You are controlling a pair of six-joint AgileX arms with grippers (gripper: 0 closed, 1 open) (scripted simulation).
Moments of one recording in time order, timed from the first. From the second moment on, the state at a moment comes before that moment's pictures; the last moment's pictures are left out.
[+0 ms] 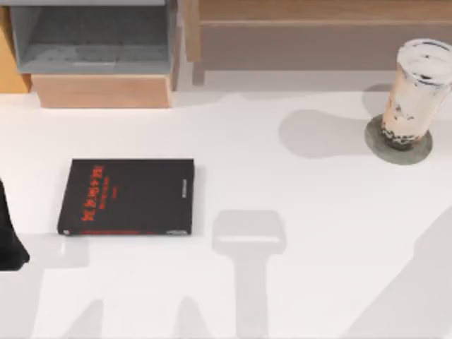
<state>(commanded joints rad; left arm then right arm) 0.00 0.00 0.00 0.00 0.00 0.00 -0.53 2.08 1.50 -0.98 0.00 -0.25</state>
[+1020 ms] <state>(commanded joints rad) 0.00 0.00 0.00 0.00 0.00 0.00 -0.53 2.07 1.52 -1.02 0.00 -0.25</state>
